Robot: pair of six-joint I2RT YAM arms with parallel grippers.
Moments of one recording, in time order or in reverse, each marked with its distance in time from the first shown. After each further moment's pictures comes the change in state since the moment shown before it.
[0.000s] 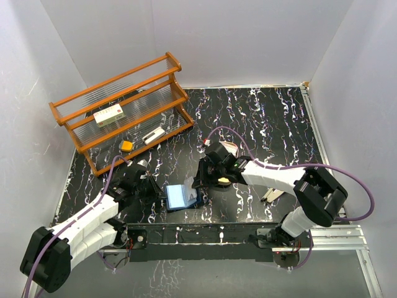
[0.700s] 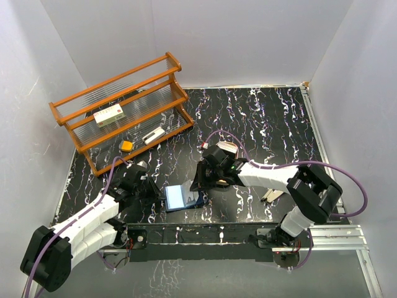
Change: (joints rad) left arm 0.000 0.006 -0.011 -0.001 -0.019 -0.010; right arm 0.022 0.047 -0.019 0.059 -0.014 0.055
